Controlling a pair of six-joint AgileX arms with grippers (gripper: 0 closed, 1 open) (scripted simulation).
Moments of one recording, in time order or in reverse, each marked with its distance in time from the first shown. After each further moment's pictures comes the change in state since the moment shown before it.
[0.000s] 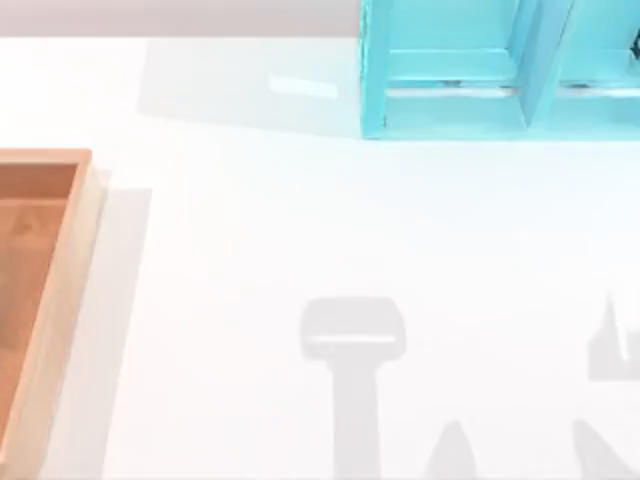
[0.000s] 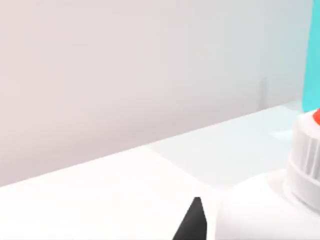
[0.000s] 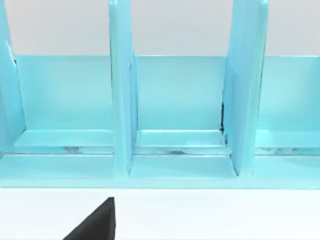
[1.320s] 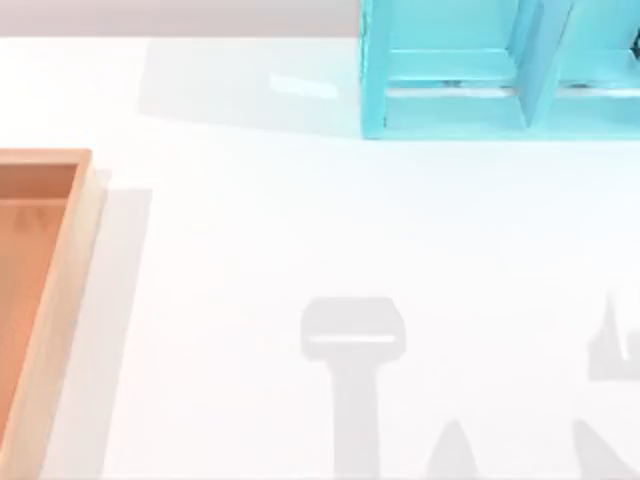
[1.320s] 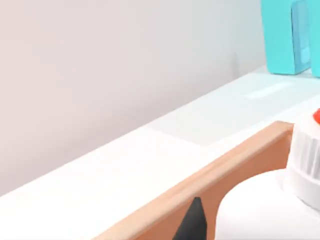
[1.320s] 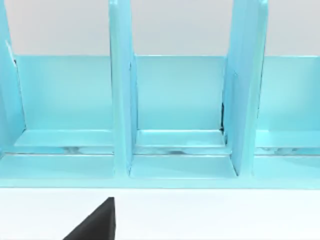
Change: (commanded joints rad) left arm 0.285 -0.057 0.001 -0.080 0.427 0.201; right arm 0.000 0.000 0.000 0.000 0.000 0.000
